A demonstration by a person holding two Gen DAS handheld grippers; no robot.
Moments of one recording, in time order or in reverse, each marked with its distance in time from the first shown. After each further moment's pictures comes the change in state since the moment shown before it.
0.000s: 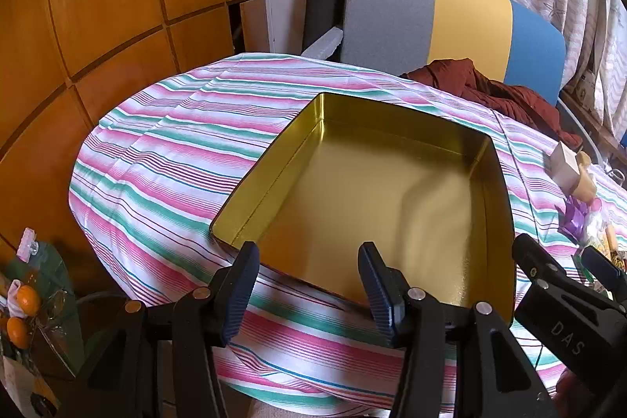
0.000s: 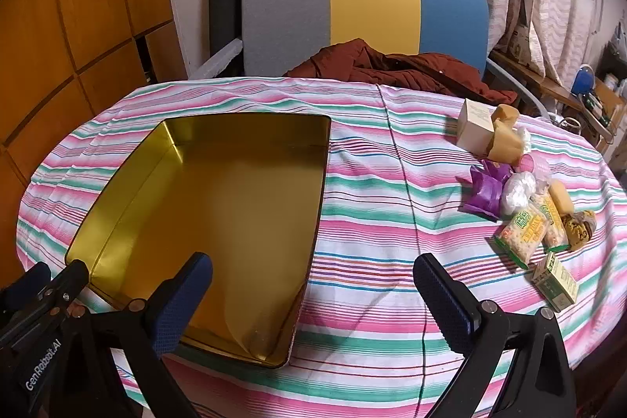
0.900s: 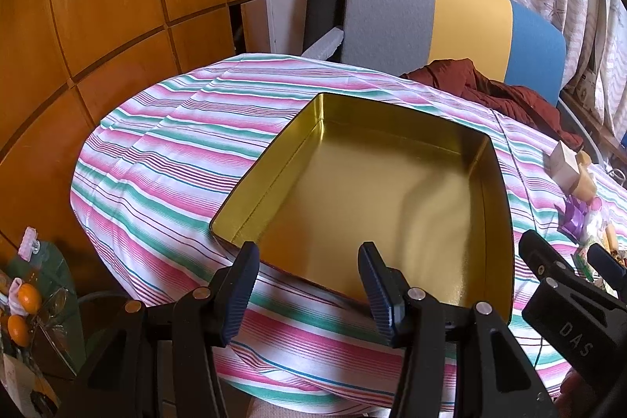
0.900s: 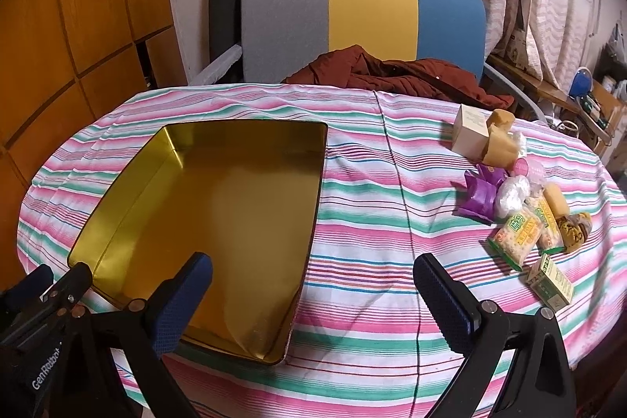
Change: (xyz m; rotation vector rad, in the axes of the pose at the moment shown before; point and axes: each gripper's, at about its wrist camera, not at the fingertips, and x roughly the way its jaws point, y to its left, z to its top) left arm -0.002 -0.003 -0.002 0.000 -0.004 0.006; right arm -0.008 -0.004 -0.001 0.000 -0.023 -0.001
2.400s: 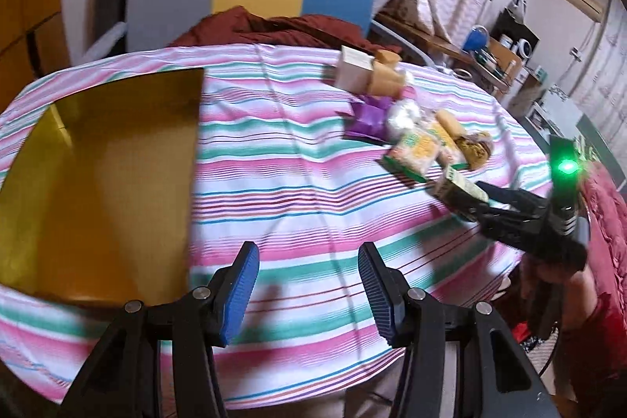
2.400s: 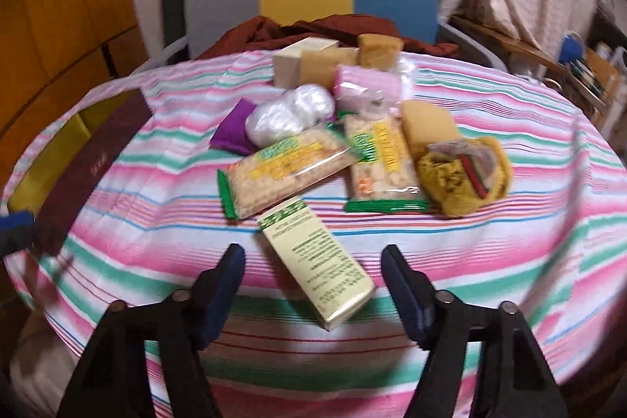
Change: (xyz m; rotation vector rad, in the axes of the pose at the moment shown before) left arm -0.006 -0.181 -0.047 0.379 0.120 -0.592; right arm 0.030 -0.284 -0.068 0.014 0.056 0.033
